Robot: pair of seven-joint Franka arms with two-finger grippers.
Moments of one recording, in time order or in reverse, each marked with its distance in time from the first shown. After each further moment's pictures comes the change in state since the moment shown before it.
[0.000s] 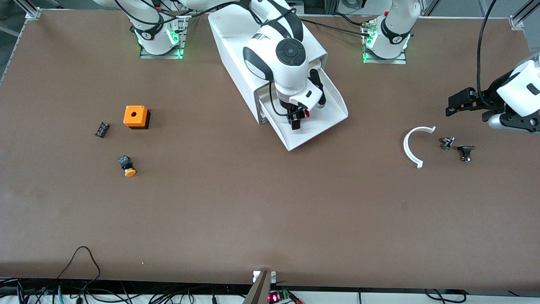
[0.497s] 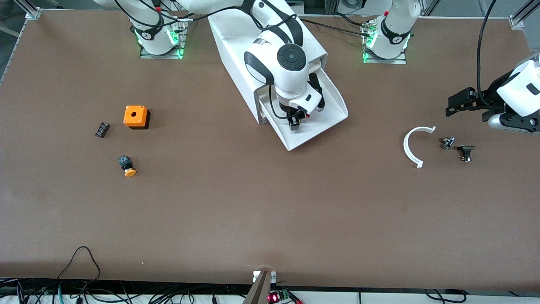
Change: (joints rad) left arm 0.001 0.000 0.002 0.000 0.000 0.000 -0.001; right arm 0.000 0.029 0.000 0.000 -0.015 0.025 0.000
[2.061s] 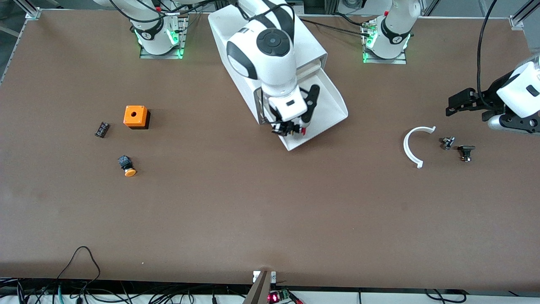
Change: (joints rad) left arm 0.005 0.011 0.002 0.000 0.000 -0.009 0.000; right arm -0.026 -0.078 -0.116 0.065 -0.005 -0.001 0.557
